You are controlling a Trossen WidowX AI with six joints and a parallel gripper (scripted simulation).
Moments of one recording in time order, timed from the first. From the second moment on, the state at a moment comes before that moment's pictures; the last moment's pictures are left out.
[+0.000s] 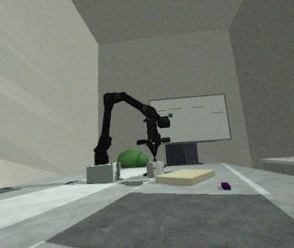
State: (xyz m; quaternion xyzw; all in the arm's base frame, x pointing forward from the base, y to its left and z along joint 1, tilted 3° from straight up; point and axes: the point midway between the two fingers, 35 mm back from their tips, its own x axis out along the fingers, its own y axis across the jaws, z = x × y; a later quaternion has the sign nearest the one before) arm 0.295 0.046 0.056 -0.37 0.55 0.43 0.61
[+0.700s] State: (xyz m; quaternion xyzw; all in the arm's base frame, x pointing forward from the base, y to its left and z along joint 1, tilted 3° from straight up) arm 0.295 0.046 0.054 -0.37 0.55 0.43 0.61
